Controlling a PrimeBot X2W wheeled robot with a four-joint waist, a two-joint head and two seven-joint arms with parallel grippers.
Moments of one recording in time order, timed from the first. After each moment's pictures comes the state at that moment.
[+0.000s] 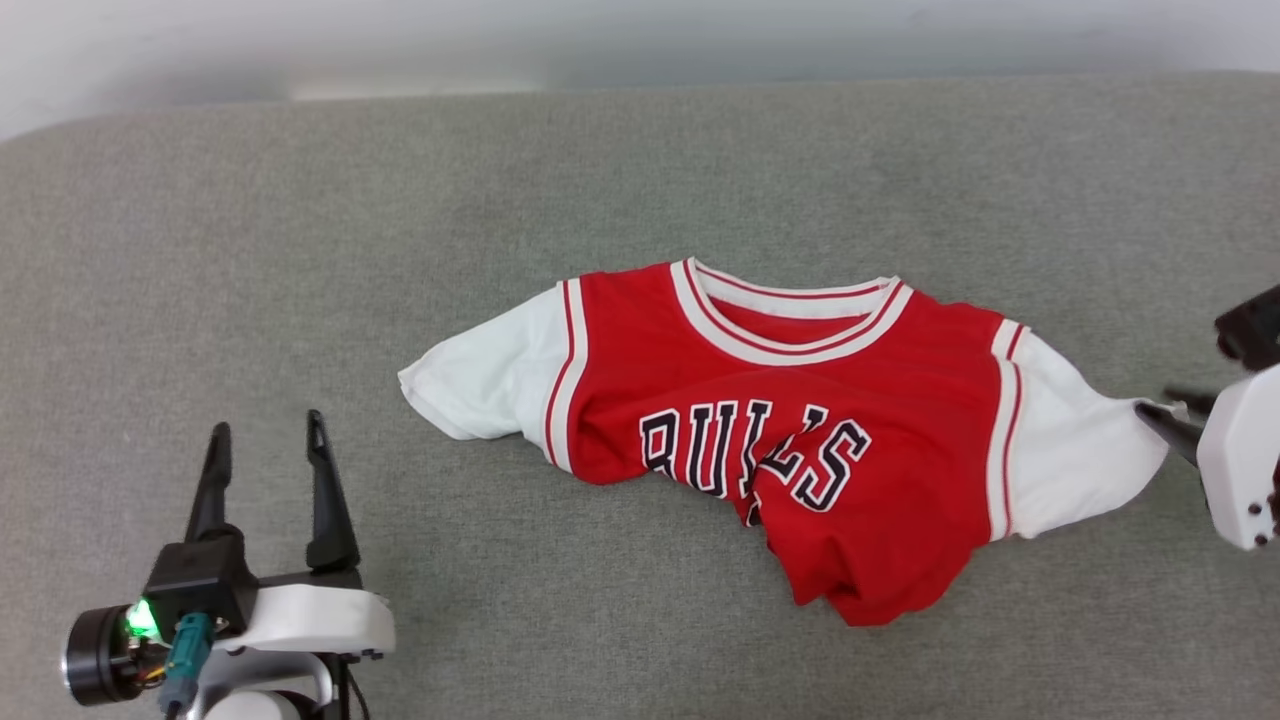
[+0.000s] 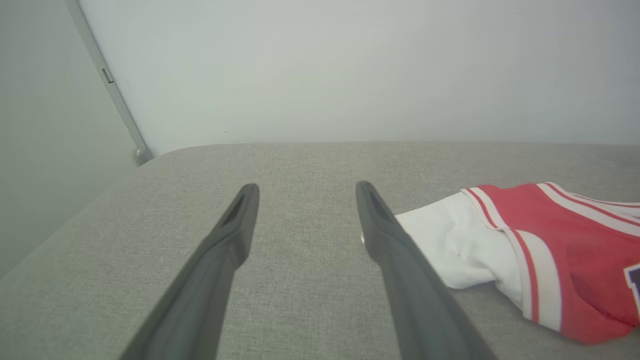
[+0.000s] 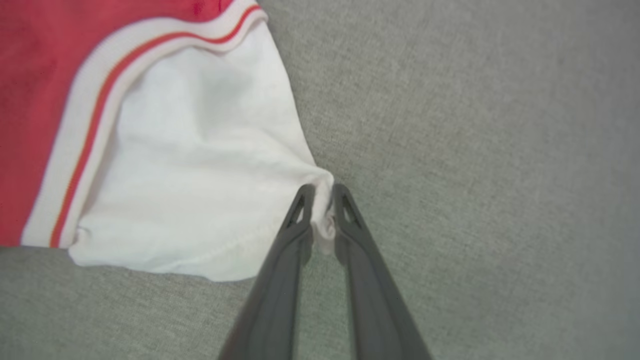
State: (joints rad) left arm -0.04 0.09 0.03 0.01 -0.09 0.12 -0.26; right arm -0.87 -0.87 1.23 0.59 1.06 0.13 0.18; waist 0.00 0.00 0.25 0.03
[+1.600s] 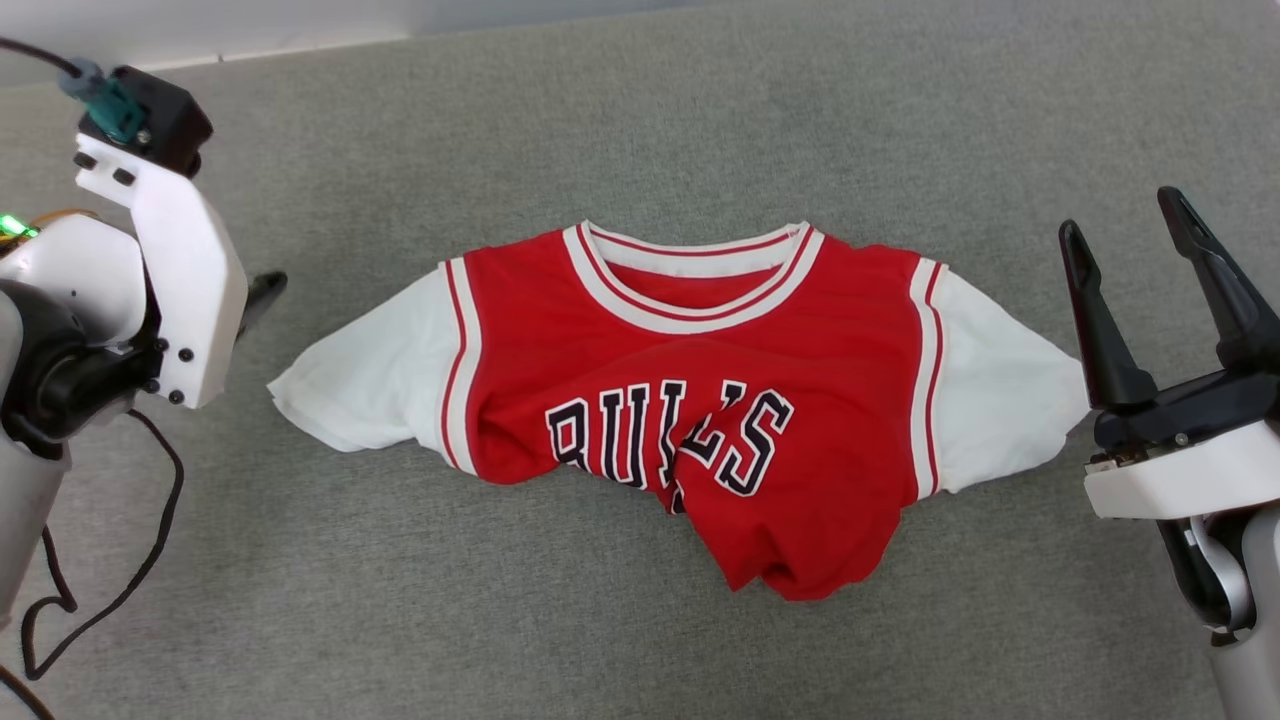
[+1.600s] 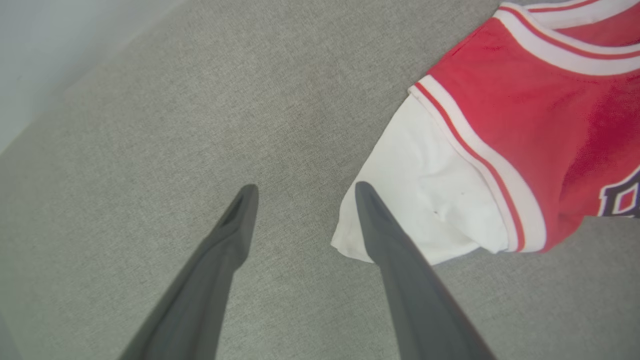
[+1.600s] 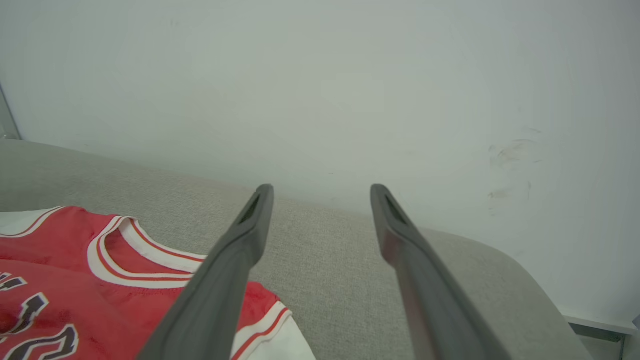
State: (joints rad) left arm -0.77 0.73 -0.42 0.13 -0.69 -0.13 0.91; right arm -0.32 -0.33 0.11 0.03 0.20 0.13 -0.25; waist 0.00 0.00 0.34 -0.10
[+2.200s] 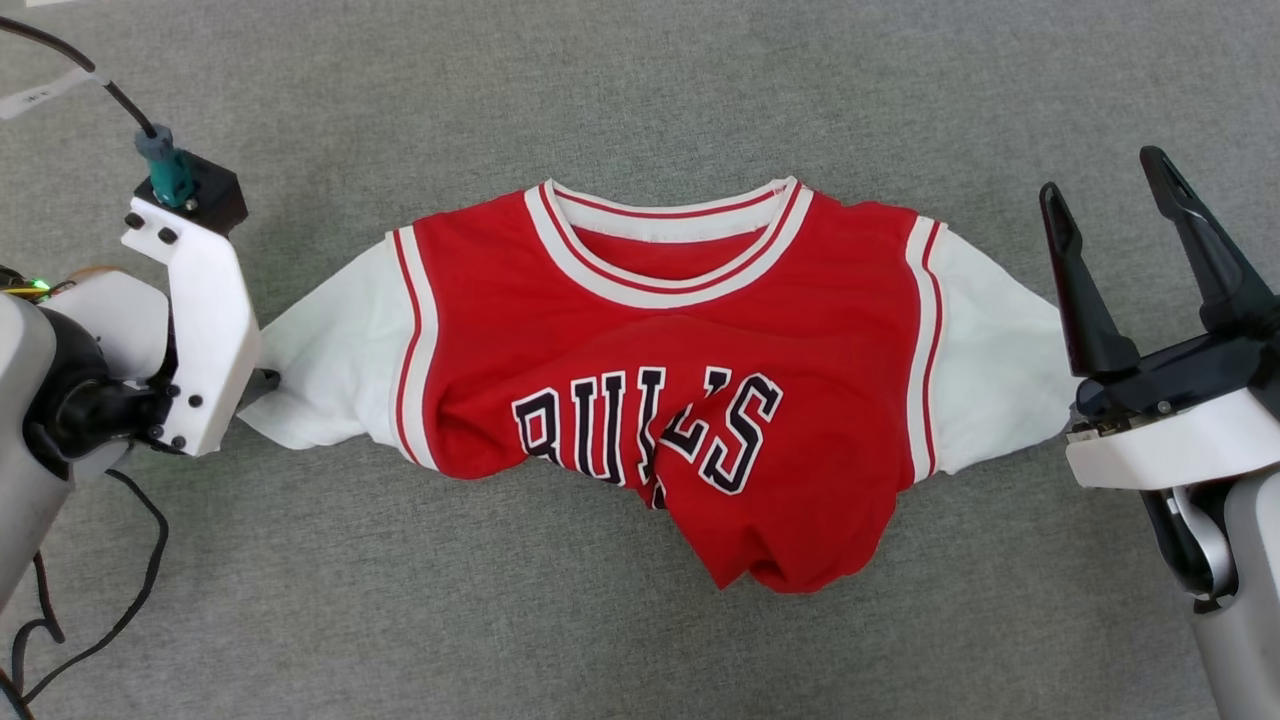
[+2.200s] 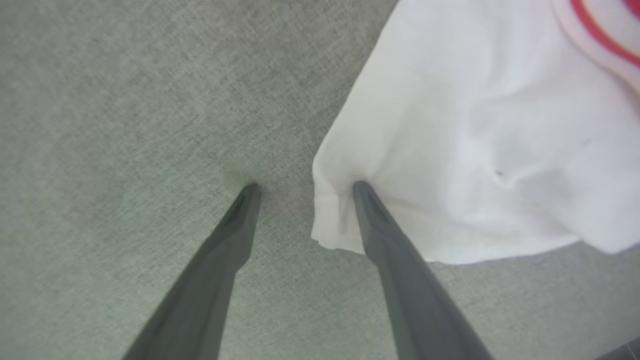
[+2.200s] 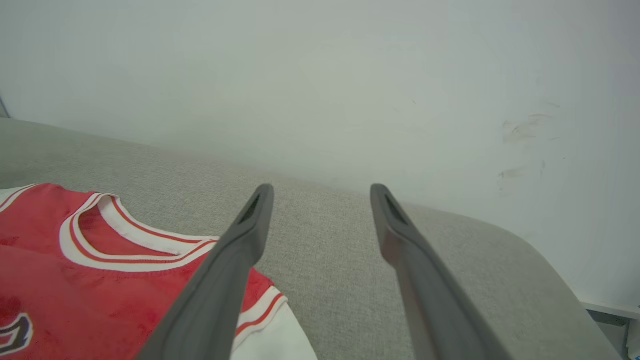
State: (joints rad) left arm -0.83 0.81 -0.67 0.22 -0.84 -0.13 1.09; right arm -0.39 -0.32 0.14 0.05 0.19 0.13 -0.25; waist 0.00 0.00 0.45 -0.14
